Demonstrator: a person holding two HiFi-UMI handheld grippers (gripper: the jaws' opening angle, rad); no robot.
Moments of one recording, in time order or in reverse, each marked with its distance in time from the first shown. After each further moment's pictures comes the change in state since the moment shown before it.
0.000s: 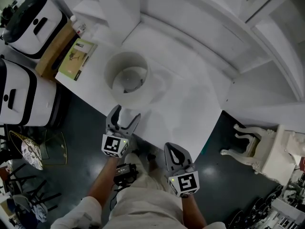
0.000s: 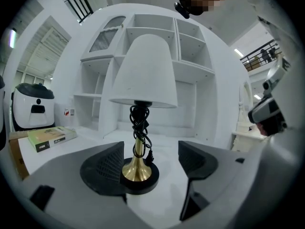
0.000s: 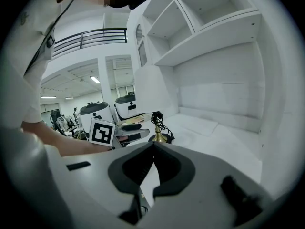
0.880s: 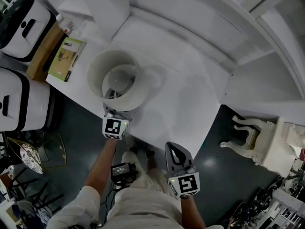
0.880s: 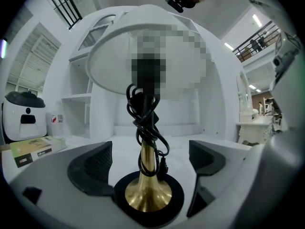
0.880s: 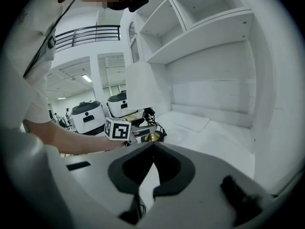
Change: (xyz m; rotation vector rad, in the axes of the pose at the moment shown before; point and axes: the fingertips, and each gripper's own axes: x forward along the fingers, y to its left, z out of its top) left arm 0.082 0.025 -0.006 0.118 -0.040 -0.015; right arm 0.002 -0.020 -0.012 0.043 0.029 -0.079
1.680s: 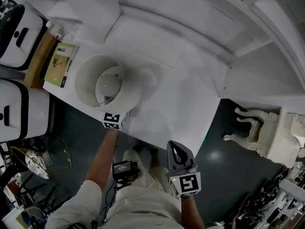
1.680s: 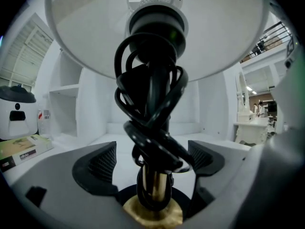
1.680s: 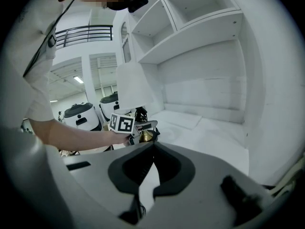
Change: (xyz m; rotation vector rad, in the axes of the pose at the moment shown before) left arm 0.053 0.002 0.002 -0.011 0.031 -0.066; right arm -0.004 -0.018 -0.004 0.053 -0.003 -0.074
